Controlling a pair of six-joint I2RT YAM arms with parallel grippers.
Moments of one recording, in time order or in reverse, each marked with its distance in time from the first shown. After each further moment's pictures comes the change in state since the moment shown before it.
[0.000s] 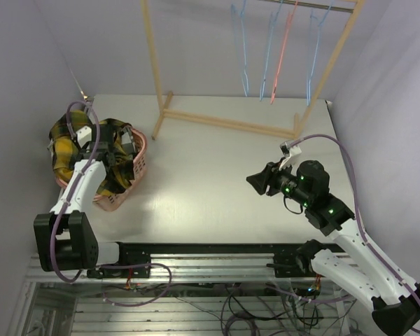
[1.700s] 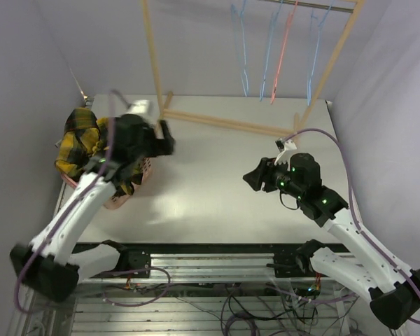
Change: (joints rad) left arm -0.384 -0.270 0.147 0.153 0.409 0.227; right arm 0.000 0.113 0.057 -0.047 0.022 0.059
